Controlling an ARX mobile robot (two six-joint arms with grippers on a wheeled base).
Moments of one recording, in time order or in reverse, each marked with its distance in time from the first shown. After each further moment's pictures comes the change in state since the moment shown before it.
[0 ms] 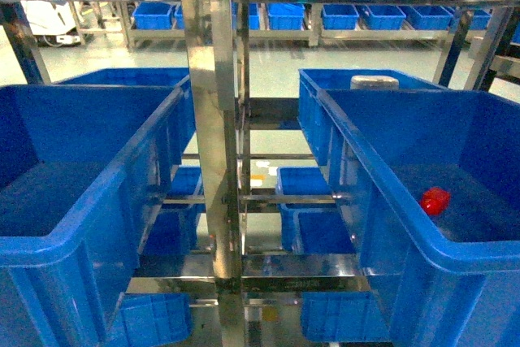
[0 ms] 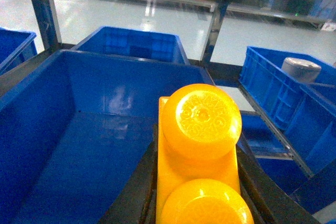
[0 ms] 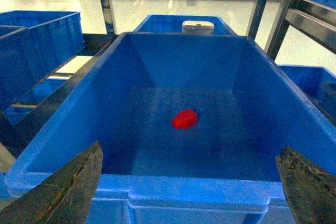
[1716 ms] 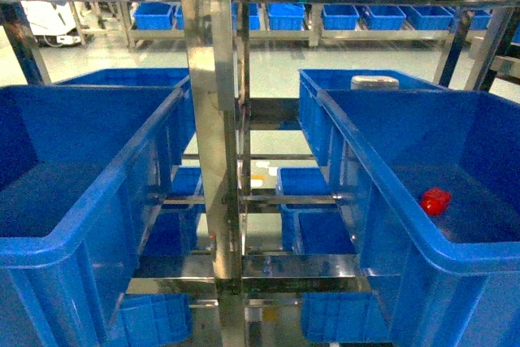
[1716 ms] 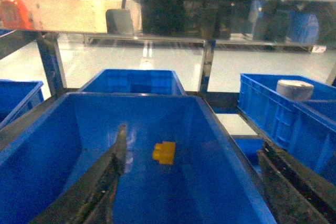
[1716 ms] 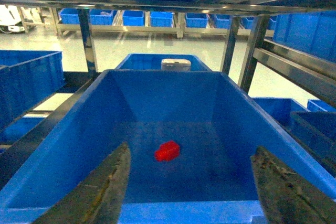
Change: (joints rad) left arm 0.034 -0.067 -0.138 0.243 0.051 0.058; right arm 0.058 -0.005 -0.108 0.288 0.139 0.040
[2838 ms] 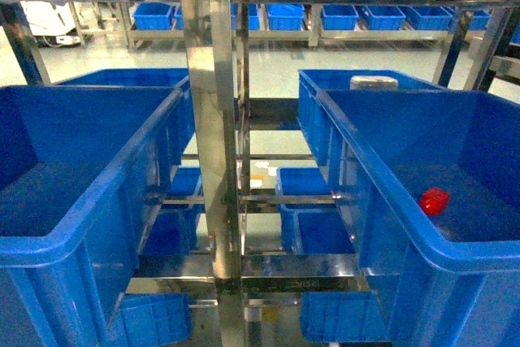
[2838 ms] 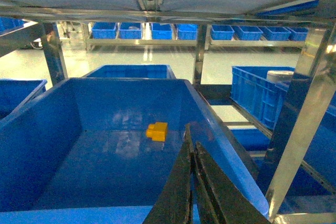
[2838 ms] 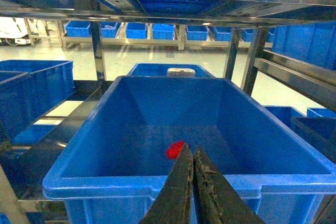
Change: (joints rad) left arm -0.195 -0.711 -0.296 -0.406 -0.199 0.033; right arm 0.191 -0.666 -0.103 -0.511 0.198 0.018
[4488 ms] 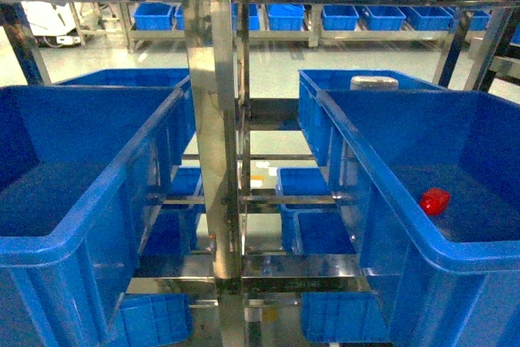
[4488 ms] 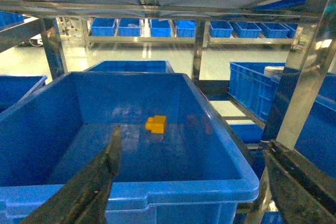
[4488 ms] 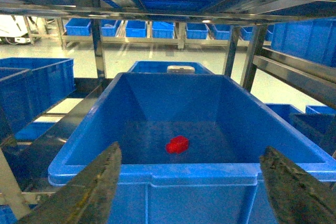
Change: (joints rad) left arm -0.001 -0.329 0.000 -0.344 0.000 0.001; right arm 0.000 -0.205 0.001 -0.214 0.002 0.000
